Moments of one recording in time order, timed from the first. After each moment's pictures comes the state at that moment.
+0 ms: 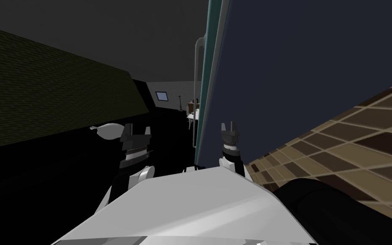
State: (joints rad) left arm 0.50 -0.02 0.05 -2.32 0.04 -0.49 0.15; right arm 0.54 -0.03 0.01 -2.36 0.02 -0.62 -0.09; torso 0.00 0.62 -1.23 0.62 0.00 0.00
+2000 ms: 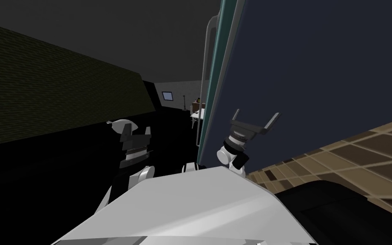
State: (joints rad) left arm 0.50 -0.02 0.05 -2.32 0.04 -0.49 0.15; right arm 0.28 -0.18 0.09 -2.42 -0.47 -0.87 -0.11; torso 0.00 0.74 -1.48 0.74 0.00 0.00
